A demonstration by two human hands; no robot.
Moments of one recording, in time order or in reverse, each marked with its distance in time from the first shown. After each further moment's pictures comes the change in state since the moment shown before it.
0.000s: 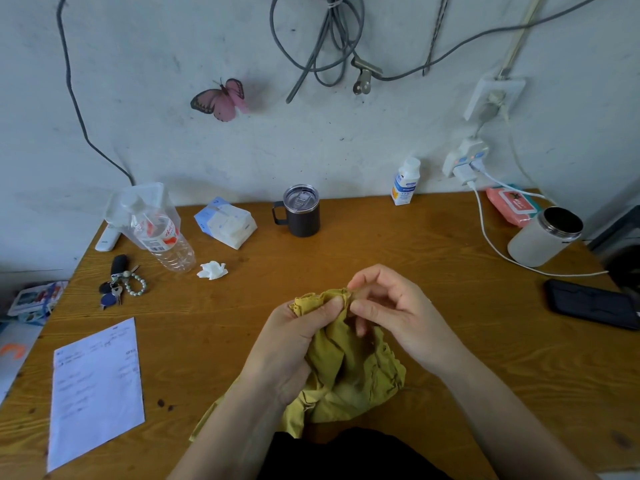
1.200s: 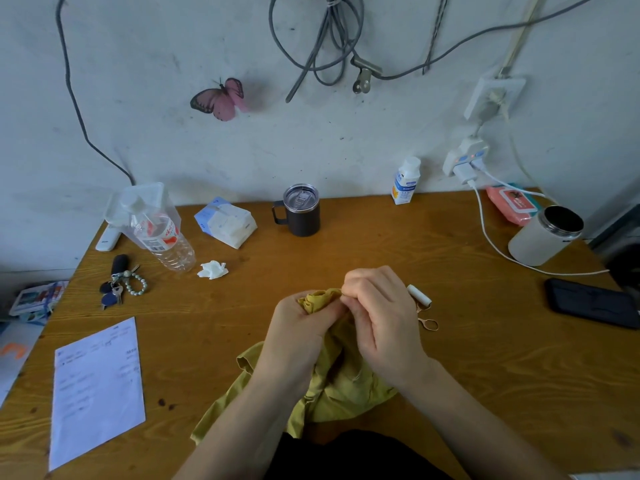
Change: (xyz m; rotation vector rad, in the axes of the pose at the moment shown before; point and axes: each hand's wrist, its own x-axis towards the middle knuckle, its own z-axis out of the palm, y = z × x) left_hand 0.006 -0.005 0.008 0.370 0.178 0.182; right_hand 0.008 0.022 0.032 -0.800 0.463 -0.606
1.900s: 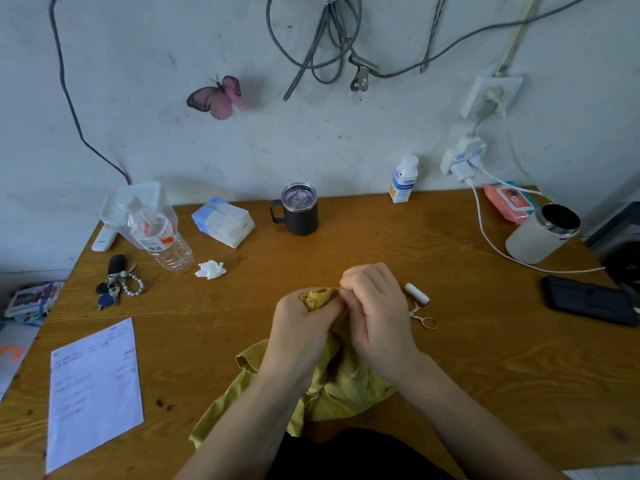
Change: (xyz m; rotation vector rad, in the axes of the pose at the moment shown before) left_hand 0.002 0.002 0.005 0.097 0.048 0.048; right_hand 0.001 0.003 0.008 0.009 -0.011 0.060
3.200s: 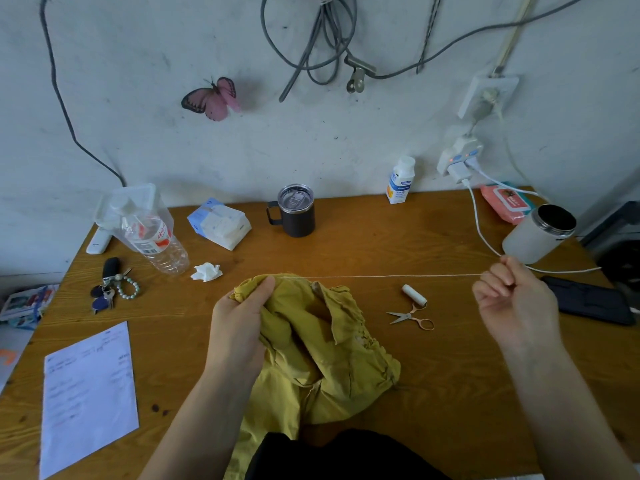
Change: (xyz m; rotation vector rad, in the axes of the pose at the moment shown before) left_hand 0.019 -0.002 -0.043 -0.452 0.258 -0.141; right_hand 0.002 0.090 -0.102 1.235 0.700 1.175
